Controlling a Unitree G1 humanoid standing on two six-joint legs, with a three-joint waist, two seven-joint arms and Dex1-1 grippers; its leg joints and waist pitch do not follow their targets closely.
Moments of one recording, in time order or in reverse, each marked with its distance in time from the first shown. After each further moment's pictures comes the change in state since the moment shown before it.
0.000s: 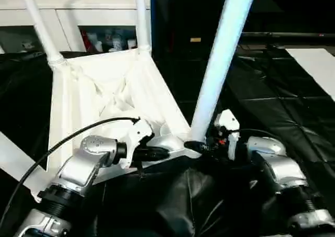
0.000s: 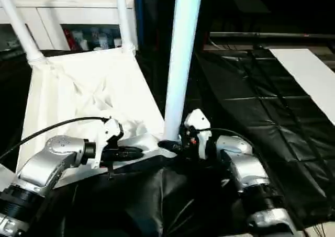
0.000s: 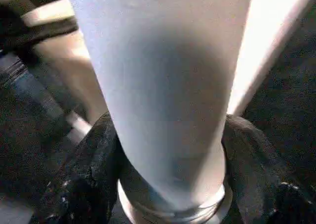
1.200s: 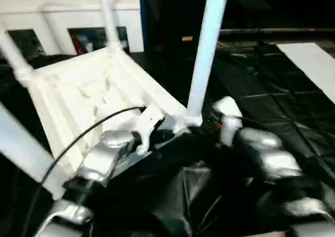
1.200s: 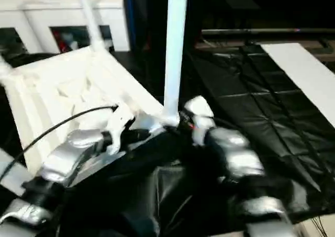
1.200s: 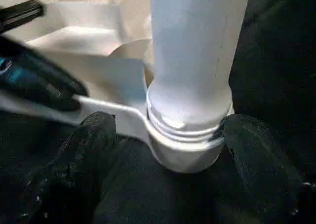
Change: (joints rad) left arm -0.064 -0.097 0.021 0.077 0.041 0.002 0.191; right arm -0.043 -0.042 -0.025 0.025 -0.023 0.041 -0.037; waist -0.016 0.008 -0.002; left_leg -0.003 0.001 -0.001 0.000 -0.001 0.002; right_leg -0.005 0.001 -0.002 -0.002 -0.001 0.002
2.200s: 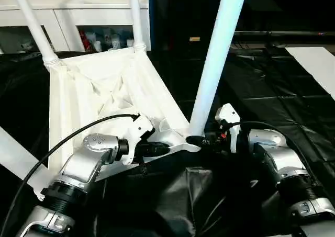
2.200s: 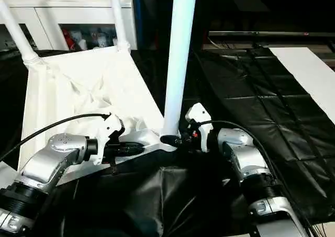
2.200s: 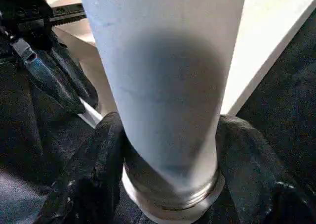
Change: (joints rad) left arm 0.053 0.103 -0.023 -0.077 -0.047 0.009 -0.210; right arm -0.018 -0.039 0.055 -0.002 0.013 -0.020 0.186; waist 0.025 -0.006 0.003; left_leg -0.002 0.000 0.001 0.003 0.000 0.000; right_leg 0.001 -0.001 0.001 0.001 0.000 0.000
